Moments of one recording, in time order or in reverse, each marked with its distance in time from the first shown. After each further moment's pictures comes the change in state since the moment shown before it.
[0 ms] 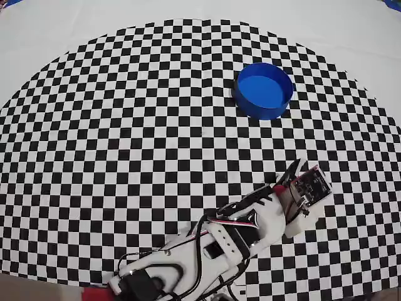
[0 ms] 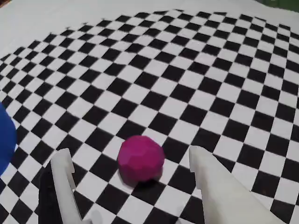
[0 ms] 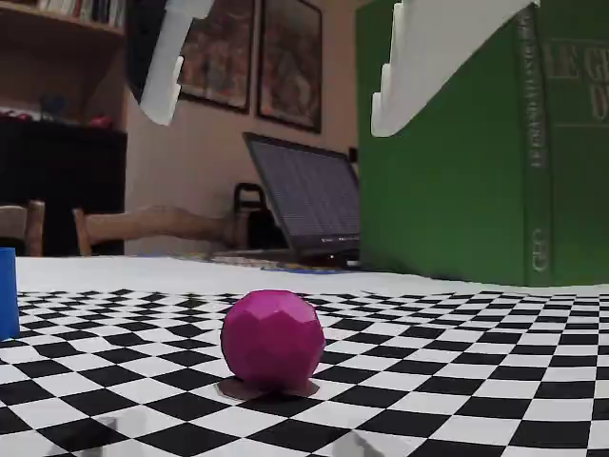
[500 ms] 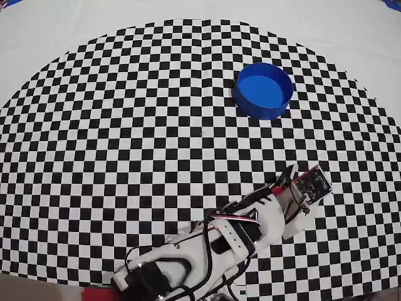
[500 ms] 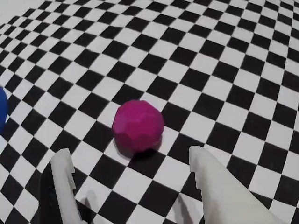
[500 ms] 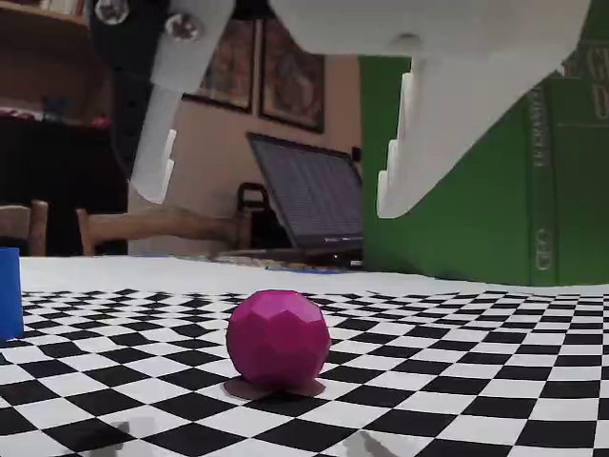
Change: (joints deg) arm -0.7 -8.1 -1.7 0.0 0.0
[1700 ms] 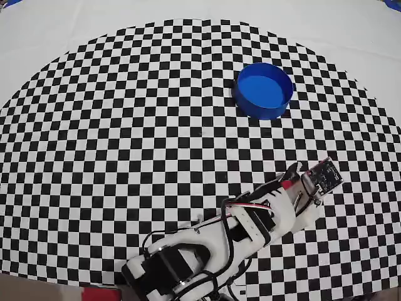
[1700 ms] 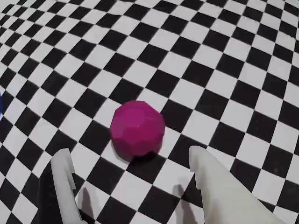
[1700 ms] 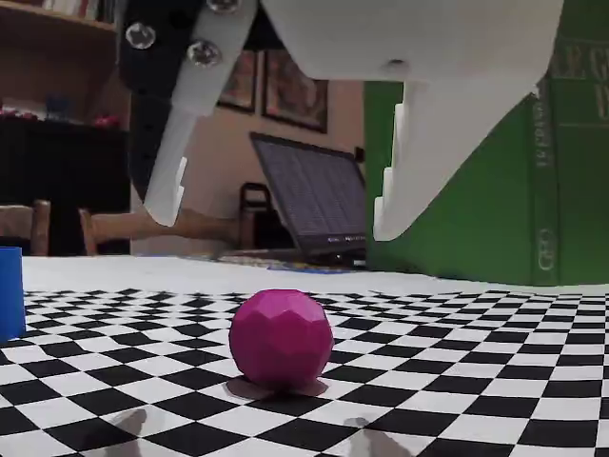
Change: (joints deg) arm 0.0 -14.5 -9.3 -0.5 0.0
